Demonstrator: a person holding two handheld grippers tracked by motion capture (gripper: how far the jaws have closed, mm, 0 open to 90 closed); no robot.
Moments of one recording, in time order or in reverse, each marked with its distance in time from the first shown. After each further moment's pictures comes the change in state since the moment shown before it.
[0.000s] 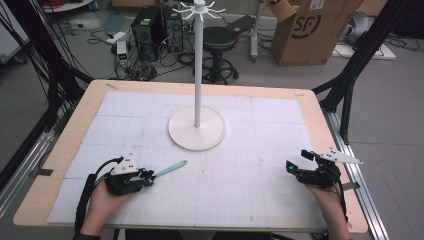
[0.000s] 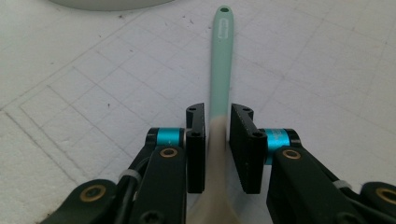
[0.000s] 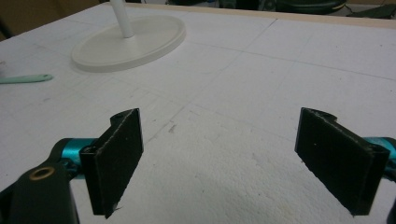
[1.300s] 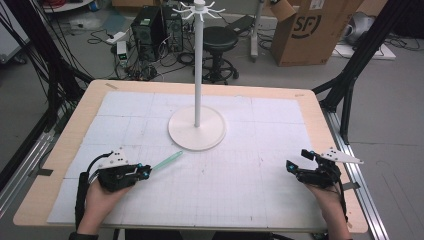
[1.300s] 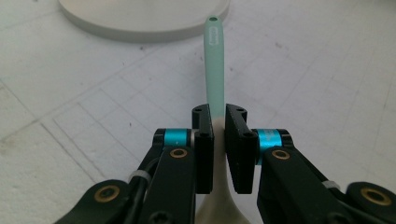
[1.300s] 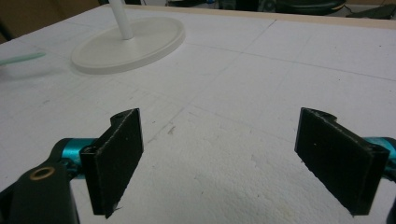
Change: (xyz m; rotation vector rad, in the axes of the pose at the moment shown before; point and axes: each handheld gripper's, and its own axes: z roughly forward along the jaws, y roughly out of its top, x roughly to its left) left arm 0.009 0.011 -0.022 -0.135 -0.019 -0.100; right arm -0.002 0.000 0.000 -0.011 -0.001 0.001
